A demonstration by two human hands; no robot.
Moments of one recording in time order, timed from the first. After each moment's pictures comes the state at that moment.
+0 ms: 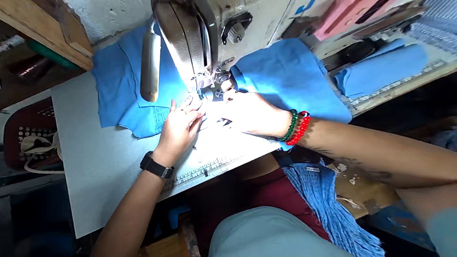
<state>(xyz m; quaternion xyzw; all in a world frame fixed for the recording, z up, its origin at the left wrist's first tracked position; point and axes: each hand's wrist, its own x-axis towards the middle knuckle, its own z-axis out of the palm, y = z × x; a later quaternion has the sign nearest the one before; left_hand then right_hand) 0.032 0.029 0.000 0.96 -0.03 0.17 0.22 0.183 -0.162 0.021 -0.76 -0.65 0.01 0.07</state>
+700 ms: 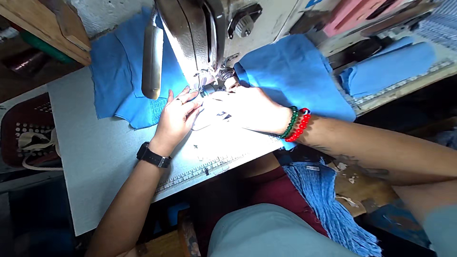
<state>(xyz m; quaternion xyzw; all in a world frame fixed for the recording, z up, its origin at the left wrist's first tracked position) 0.045 0.048 -0.001 0.96 -0.03 0.16 0.25 0.184 -0.153 0.018 -0.78 -0.63 -0.01 0.04</state>
